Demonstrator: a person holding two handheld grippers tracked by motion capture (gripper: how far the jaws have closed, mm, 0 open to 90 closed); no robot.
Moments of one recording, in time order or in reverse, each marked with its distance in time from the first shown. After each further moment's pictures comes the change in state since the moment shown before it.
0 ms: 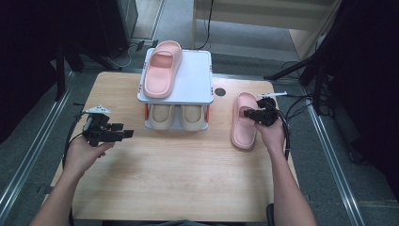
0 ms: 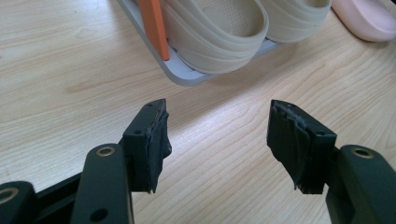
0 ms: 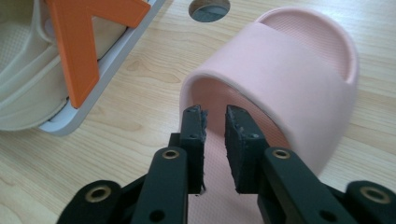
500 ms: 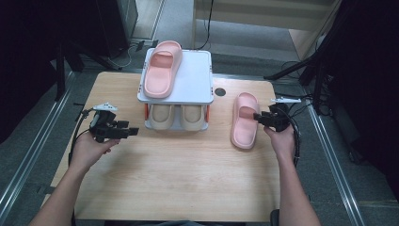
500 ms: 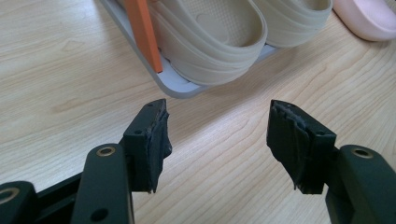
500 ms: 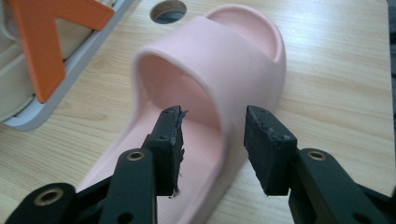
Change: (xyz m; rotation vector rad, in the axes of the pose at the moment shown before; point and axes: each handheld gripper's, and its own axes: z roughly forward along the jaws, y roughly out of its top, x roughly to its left) left arm -0.001 0.010 0.016 0.004 -0.017 0.026; right arm -0.021 -0.023 -0.025 -0.068 -0.089 0.037
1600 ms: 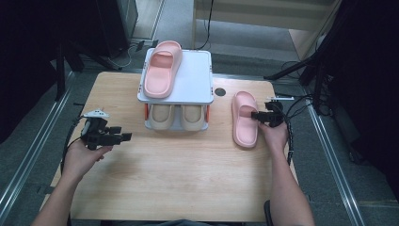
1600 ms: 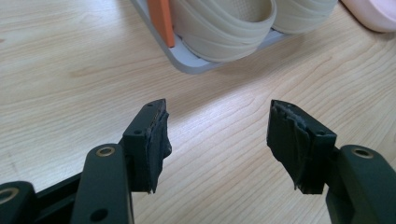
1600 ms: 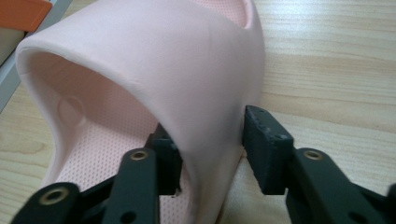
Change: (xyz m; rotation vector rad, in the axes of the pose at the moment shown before) left arm 0.002 -0.025 -0.020 -0.011 0.034 -0.046; right arm -0.022 0.001 0.053 0.059 -0.026 0.126
